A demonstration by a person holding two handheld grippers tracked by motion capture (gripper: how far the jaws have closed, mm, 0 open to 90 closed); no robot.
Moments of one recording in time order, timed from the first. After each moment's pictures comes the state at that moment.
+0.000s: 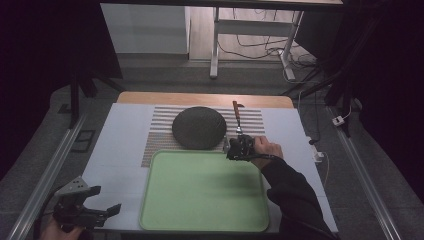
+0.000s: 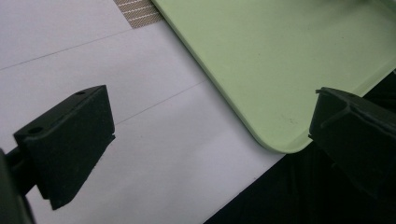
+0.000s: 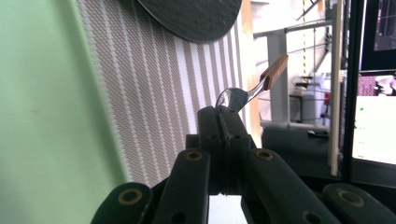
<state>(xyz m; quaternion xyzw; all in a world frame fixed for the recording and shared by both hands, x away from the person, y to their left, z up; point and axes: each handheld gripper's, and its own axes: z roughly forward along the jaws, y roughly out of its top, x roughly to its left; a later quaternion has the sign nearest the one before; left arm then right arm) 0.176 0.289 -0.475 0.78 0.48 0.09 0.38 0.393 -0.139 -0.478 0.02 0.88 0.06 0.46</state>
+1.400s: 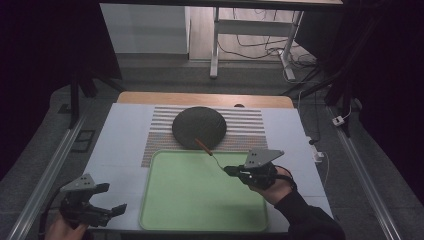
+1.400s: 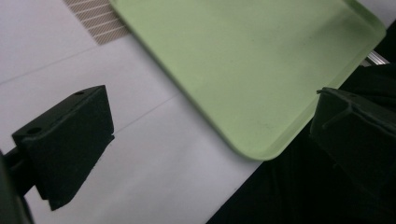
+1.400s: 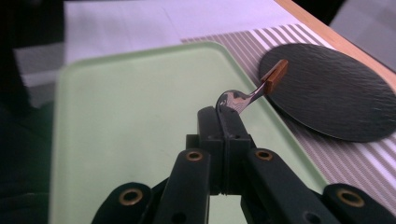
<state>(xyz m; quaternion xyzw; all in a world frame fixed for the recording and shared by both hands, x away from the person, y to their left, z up) 0.190 0.275 -0.468 0.81 0.43 0.06 0.41 0.301 -0.183 -0.423 0.11 0.88 0.46 0.11</state>
